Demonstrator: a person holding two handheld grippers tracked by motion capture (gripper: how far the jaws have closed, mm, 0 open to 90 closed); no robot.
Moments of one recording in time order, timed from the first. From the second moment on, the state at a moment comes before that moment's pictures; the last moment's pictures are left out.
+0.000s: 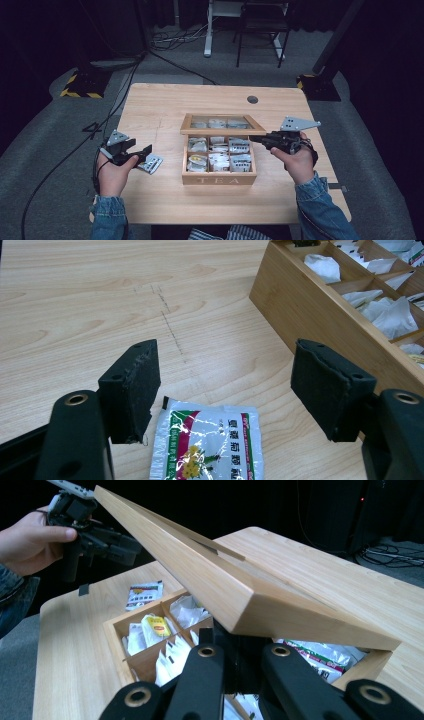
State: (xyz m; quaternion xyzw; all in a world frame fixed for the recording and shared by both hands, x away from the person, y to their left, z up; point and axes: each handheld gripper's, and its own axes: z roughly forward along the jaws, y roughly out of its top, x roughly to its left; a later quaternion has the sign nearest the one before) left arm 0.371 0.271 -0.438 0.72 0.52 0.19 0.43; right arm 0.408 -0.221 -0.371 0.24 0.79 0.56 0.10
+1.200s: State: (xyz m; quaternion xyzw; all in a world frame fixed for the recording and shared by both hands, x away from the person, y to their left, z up) left arm 0.366 0.284 -0.442 0.71 0.53 0.18 0.42; right arm 0.379 -0.231 -0.391 0.24 0.84 0.48 0.07
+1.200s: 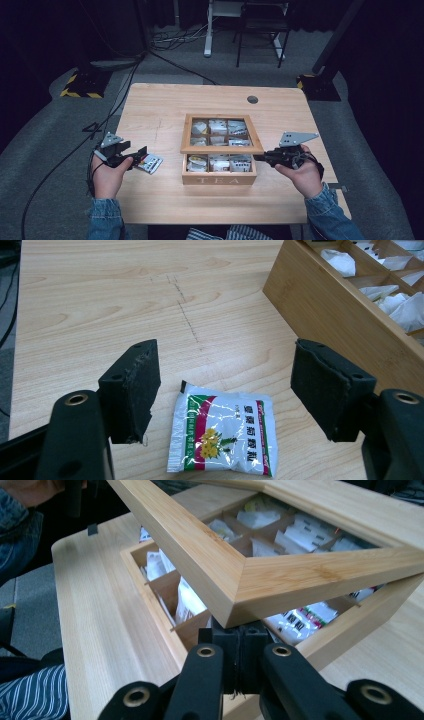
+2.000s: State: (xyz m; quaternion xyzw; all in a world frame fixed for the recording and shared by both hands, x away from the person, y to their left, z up) left arm 0.369 0.281 -0.445 0.72 0.53 0.18 0.42; right arm 0.363 -0.230 -0.413 0.24 0.86 0.44 0.06
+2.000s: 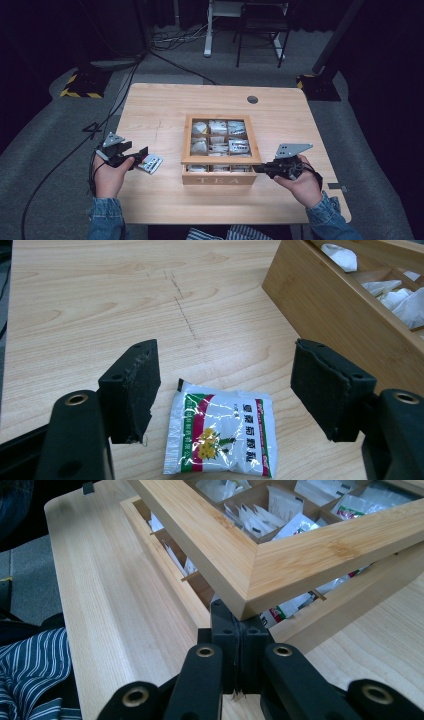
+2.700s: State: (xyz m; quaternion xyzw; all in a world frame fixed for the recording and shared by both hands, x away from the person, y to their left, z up) left arm 0.370 0.283 -0.449 0.72 0.53 0.18 0.42; right arm 0.356 -0.231 -0.419 0.24 0.87 0.43 0.06
